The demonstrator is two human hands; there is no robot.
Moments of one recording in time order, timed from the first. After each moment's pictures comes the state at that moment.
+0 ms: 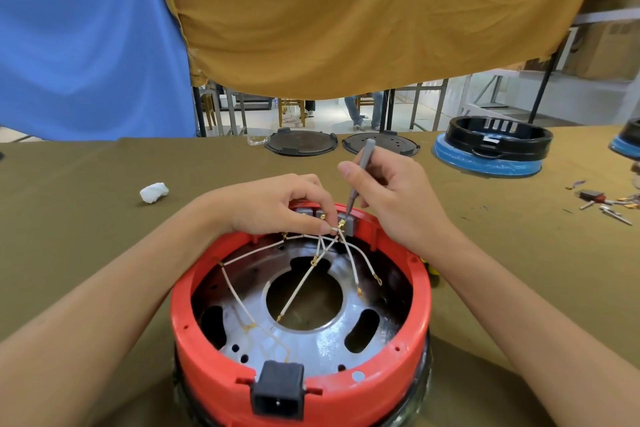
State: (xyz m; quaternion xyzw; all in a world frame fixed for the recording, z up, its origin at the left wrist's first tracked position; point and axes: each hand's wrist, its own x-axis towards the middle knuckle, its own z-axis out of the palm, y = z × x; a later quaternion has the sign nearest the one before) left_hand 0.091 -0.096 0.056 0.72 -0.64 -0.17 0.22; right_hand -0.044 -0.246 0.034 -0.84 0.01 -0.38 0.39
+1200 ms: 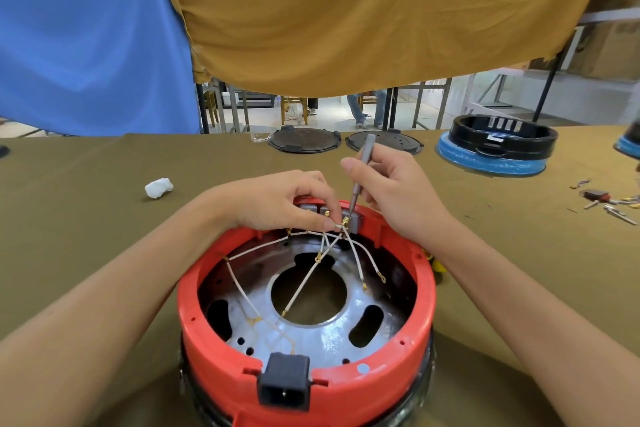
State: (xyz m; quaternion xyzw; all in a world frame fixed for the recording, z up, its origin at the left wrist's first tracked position) left_hand 0.092 -0.096 0.056 0.72 -0.64 -0.17 0.22; right_hand -0.034 -0.251 0.034 -0.83 0.02 -0.33 0.45
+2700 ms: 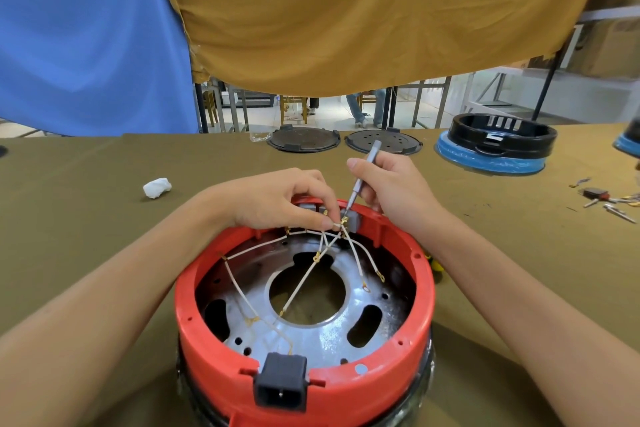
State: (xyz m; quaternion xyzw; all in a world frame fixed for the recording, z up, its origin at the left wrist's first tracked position) left_hand 0.093 -0.096 0.056 0.71 -0.64 -0.17 0.23; right_hand -0.023 -0.257 0.030 -0.79 0.12 -0.29 0.52
